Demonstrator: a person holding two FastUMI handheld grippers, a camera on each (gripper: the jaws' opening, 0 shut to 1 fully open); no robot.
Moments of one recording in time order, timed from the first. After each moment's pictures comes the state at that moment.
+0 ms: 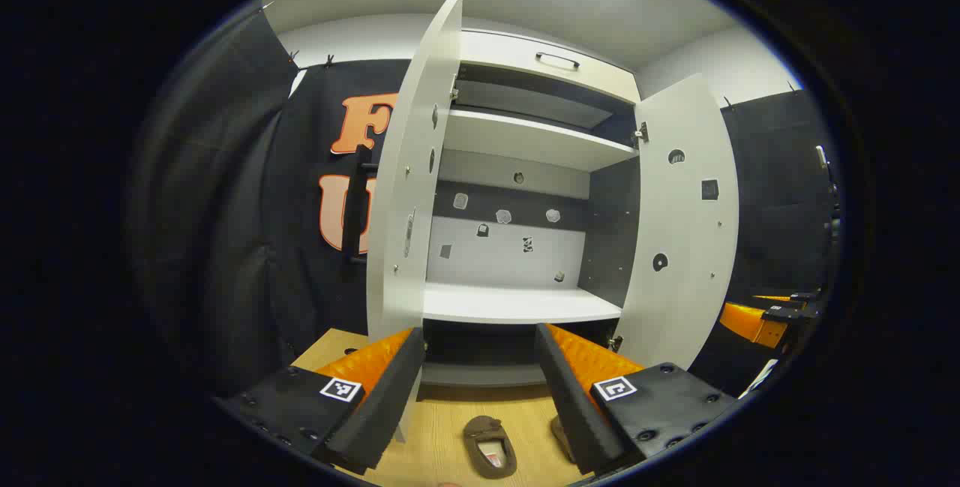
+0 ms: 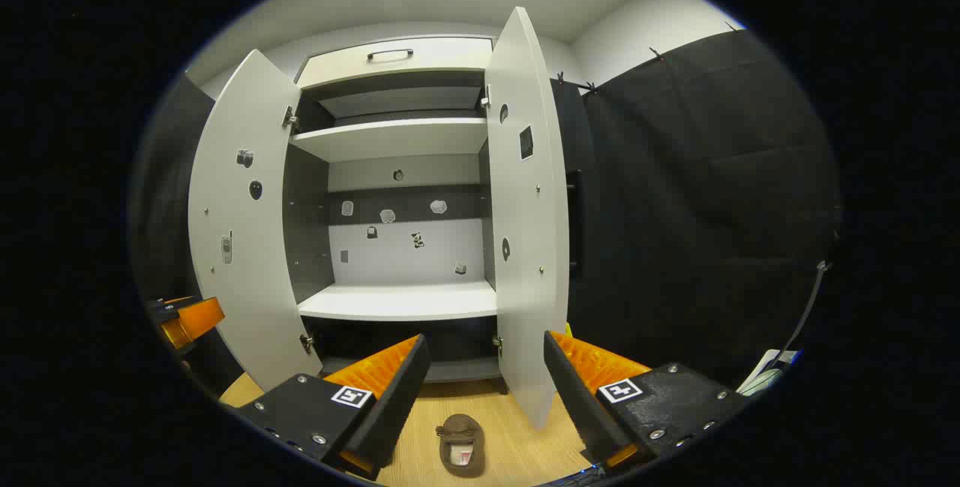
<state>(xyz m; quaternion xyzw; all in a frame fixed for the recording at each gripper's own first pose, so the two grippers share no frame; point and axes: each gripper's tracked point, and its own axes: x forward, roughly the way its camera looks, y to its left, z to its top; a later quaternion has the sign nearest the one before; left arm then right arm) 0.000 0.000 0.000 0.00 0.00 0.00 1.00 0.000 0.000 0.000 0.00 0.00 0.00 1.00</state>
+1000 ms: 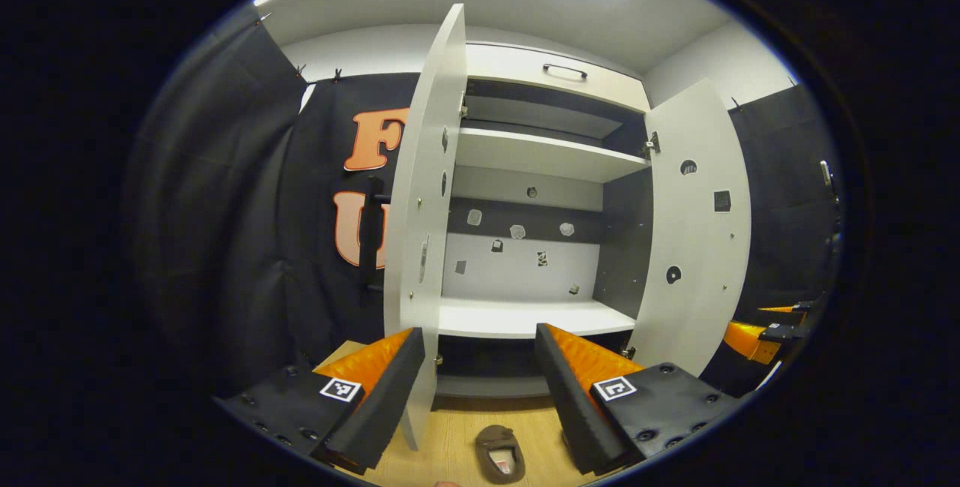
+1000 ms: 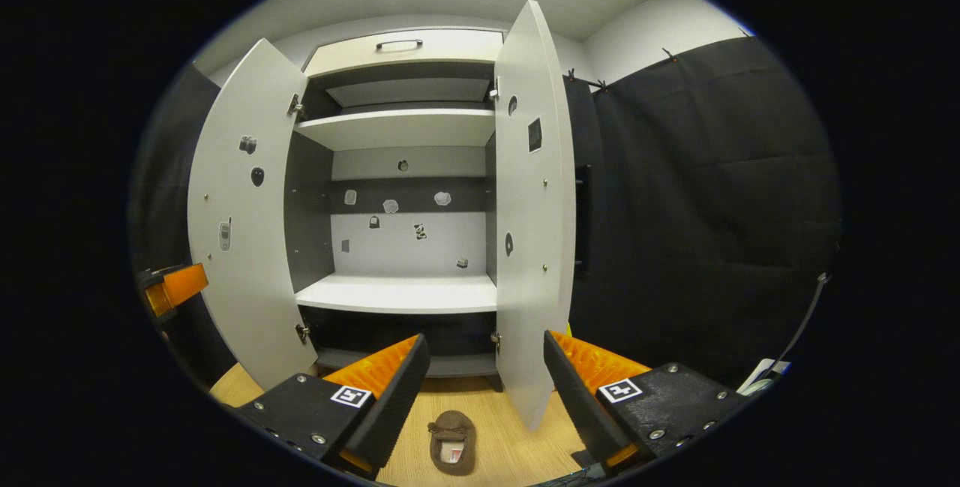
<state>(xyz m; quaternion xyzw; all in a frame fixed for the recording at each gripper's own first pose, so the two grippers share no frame) -0.003 0.009 0.026 0.01 -0.02 0.04 1.00 0.010 0.002 -0.013 -0.02 0.02 0.01 1.00</state>
